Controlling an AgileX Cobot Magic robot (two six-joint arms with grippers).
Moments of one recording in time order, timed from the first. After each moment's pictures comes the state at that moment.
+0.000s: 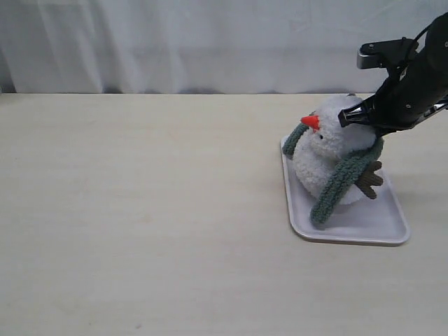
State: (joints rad) left arm -0.01 0.00 0.00 -0.05 0.34 0.14; right arm 0.07 1.83 -1.33 -0.11 0.71 0.01
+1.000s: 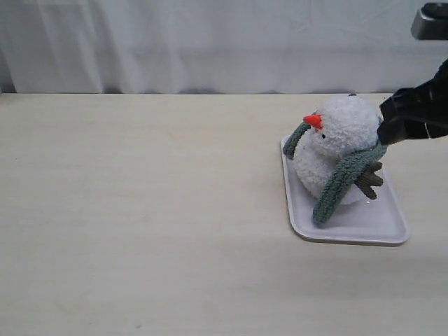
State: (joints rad) left arm -0.01 0.00 0.00 -0.05 0.34 0.14; right arm 0.09 1.35 -1.11 0.11 0.93 -0.12
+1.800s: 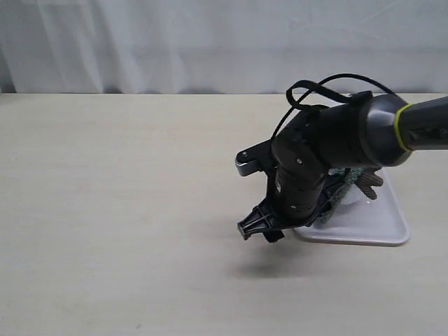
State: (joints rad) left arm -0.01 0.00 0.00 -0.05 0.34 0.14; right arm 0.59 1.92 -1.13 -0.32 0.75 0.41
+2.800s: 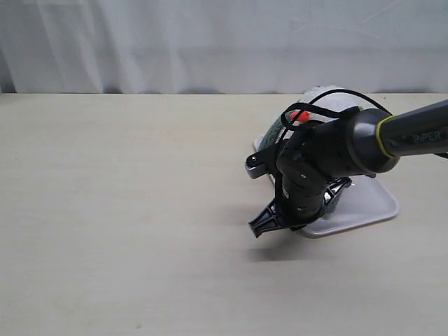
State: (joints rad) left arm -0.01 0.00 0.00 -0.05 0.34 0.14; right arm 0.55 2.01 -1.12 -0.50 0.66 0.54
